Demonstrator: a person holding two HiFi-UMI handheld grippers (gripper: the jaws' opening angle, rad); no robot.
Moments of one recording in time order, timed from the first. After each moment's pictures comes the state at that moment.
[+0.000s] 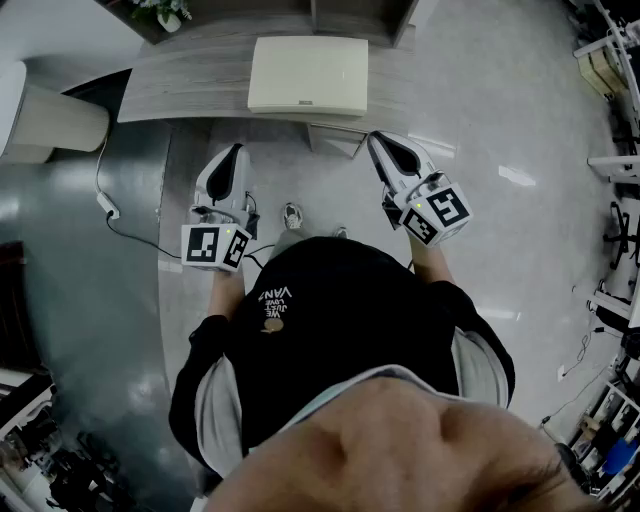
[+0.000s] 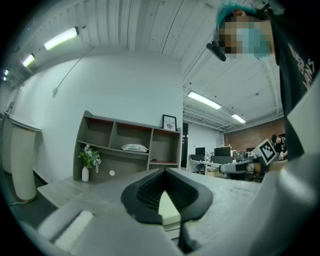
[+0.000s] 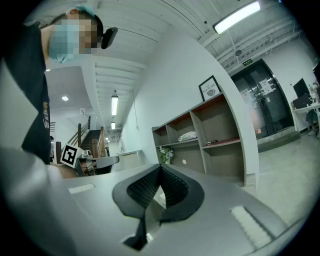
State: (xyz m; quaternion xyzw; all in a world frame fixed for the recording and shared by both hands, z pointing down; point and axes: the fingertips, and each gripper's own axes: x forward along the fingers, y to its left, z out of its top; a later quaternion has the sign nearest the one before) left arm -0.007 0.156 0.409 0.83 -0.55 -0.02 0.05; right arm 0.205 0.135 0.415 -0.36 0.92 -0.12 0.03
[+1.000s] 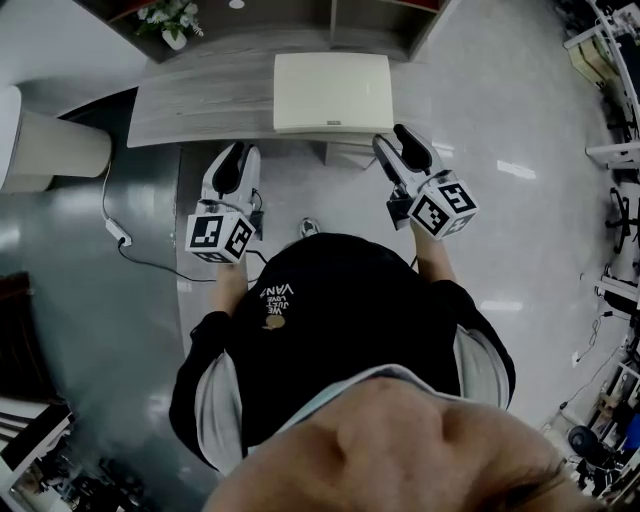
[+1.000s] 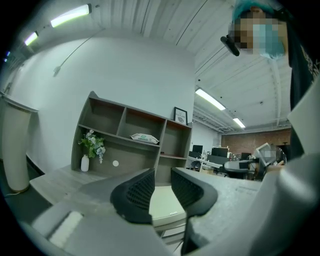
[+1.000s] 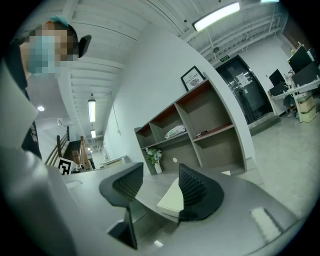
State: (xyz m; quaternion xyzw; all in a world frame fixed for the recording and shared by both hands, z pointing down) left arm -0.089 0.084 0.441 0.85 -0.51 -0.01 0.12; right arm 0.155 0.074 0.435 -0.44 0.87 -0.20 0.06
